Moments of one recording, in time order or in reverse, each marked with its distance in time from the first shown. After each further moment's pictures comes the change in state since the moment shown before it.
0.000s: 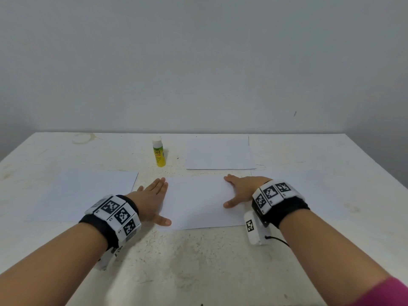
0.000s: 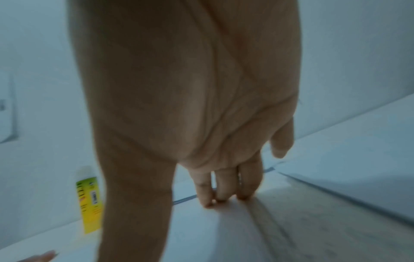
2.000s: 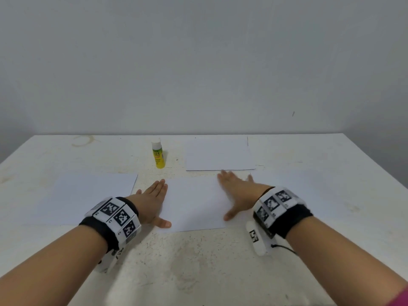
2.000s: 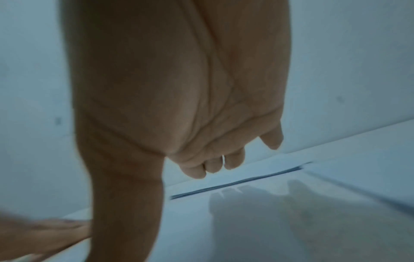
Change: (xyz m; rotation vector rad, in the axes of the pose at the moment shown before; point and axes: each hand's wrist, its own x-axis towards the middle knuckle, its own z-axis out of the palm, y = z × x) left_hand 0.001 -0.001 0.000 -0.042 -0.030 -0.001; right_hand 0.003 -0.006 0.015 -0.115 0.043 -0.176
